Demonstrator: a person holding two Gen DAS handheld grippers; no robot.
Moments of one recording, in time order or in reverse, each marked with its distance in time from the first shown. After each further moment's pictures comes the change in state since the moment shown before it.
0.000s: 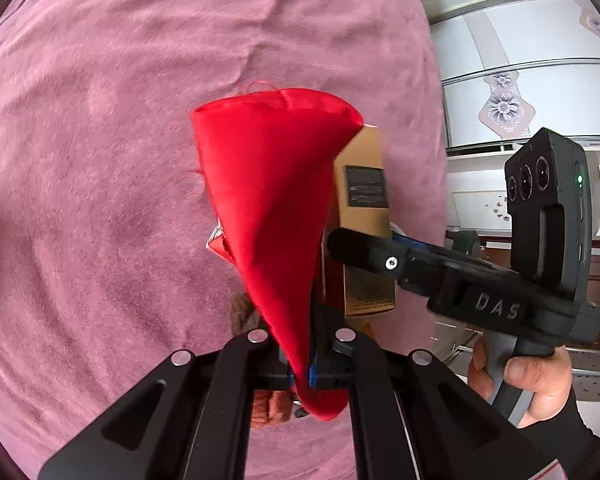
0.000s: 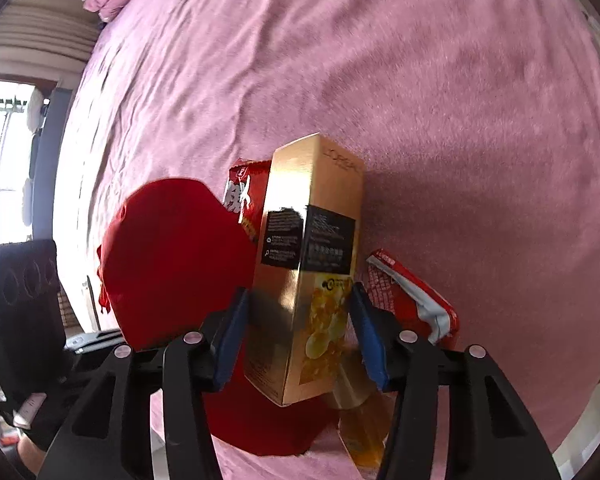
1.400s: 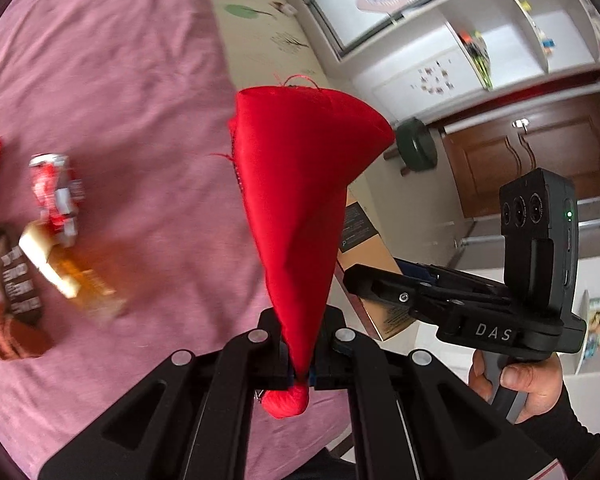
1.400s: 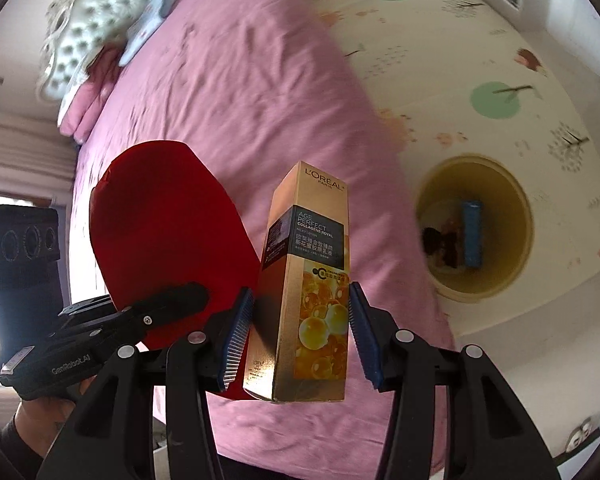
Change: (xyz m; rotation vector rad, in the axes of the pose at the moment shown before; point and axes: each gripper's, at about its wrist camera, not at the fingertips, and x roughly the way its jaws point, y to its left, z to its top) left arm 0.068 -0.258 -0.128 0.457 0.153 -0.038; right arm -0.191 -0.174 -0.232 0.350 -0.297 0.012
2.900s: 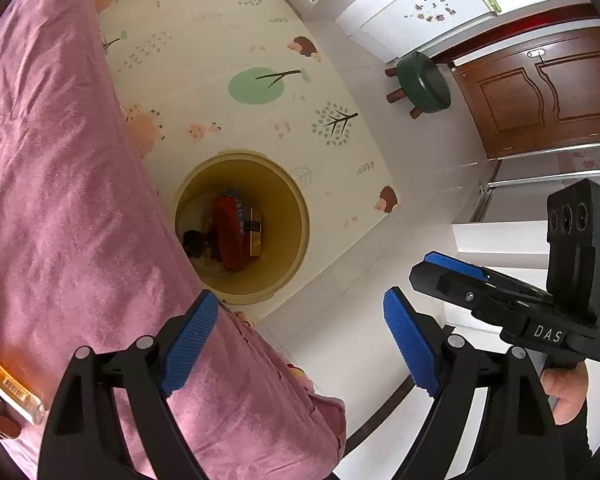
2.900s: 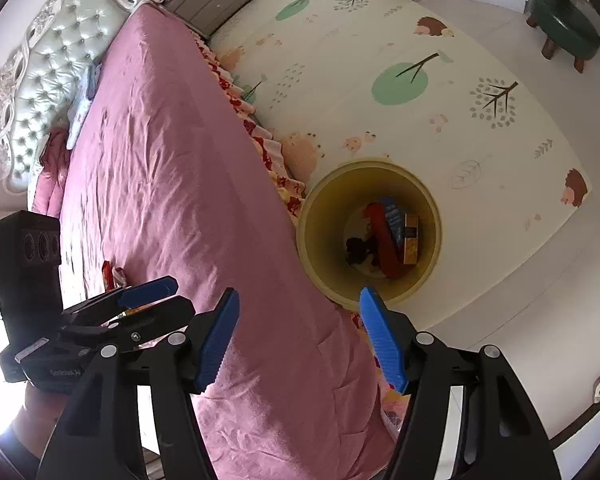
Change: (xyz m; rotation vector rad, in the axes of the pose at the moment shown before) left arm 0.153 -0.113 0.066 0.138 0.189 0.118; right arm -0.054 -0.182 0.017 0.243 -0.079 -0.034
